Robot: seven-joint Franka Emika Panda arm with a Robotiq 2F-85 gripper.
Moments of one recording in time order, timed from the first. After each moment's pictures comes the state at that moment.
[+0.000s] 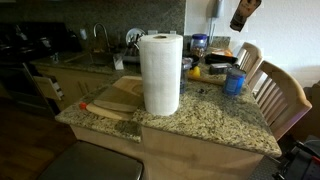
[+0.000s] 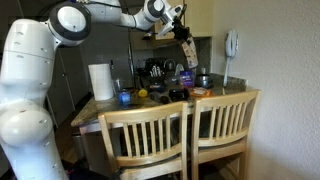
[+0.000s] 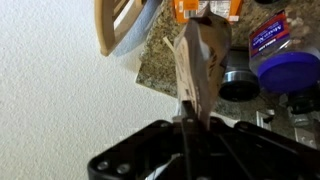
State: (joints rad) arm -0.23 0.34 -0.22 -1.19 -0.24 2.21 0.14
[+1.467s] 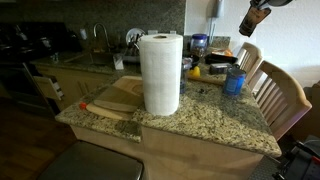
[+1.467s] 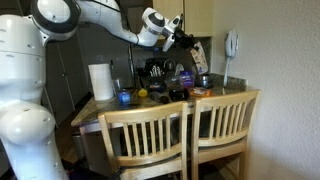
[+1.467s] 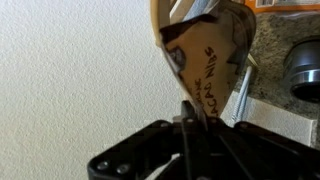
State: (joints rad) arm -0.16 0.23 -0.33 -1.54 -0.74 2.49 0.60
